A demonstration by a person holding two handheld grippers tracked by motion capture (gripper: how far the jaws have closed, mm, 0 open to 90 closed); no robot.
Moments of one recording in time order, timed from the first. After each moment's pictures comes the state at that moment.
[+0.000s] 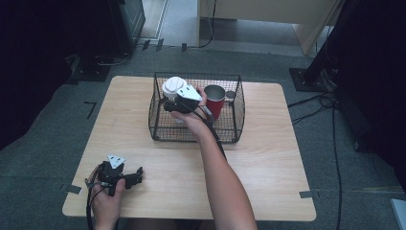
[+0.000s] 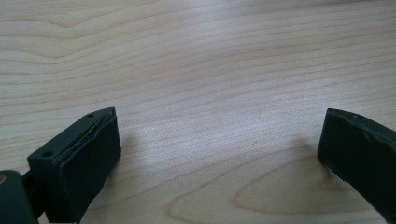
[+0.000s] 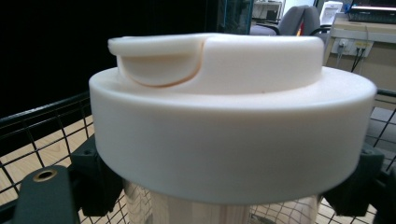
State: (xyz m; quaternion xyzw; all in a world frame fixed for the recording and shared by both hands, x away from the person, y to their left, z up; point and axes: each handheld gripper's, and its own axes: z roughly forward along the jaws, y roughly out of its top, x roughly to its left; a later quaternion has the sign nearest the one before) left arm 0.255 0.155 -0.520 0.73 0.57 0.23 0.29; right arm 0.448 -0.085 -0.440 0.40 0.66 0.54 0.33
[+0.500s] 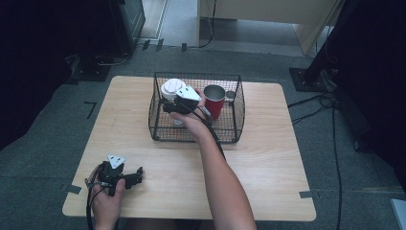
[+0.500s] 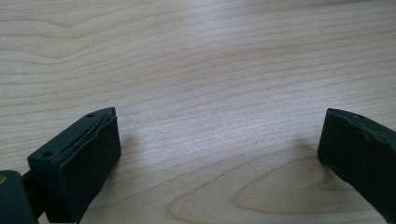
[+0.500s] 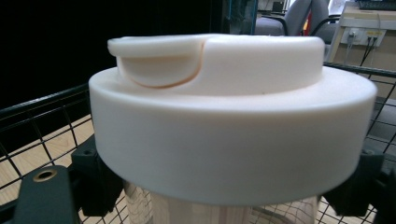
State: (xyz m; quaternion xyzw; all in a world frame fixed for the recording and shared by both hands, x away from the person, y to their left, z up) left arm 0.255 0.155 -0.520 0.73 0.57 0.23 0.29; right arm 0.449 -0.082 -0.444 0.41 0.67 0.54 0.31
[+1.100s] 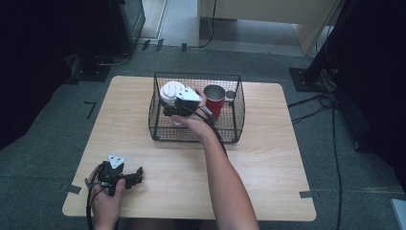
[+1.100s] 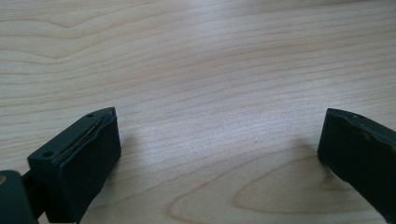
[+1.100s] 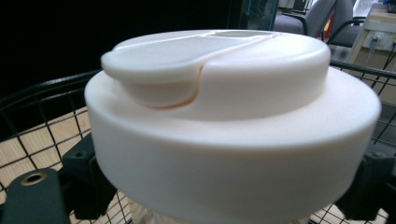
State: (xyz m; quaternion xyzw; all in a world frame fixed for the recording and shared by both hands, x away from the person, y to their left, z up) left arm 0.255 0.155 -0.520 0.73 0.58 0.23 0.29; right arm 0.441 -0.088 -0.441 0.37 0.70 0.54 0.30
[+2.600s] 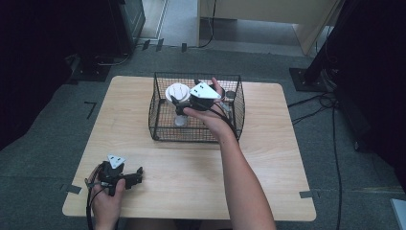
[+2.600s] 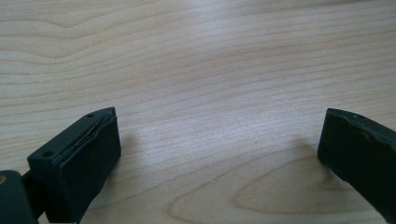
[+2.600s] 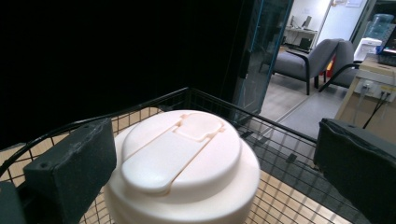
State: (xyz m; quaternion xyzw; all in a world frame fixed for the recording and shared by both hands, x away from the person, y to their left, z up) left arm 0.255 0.155 -0.520 0.73 0.57 0.23 0.29; right arm 0.423 -0.137 -0.400 0.31 0.69 0.57 0.33
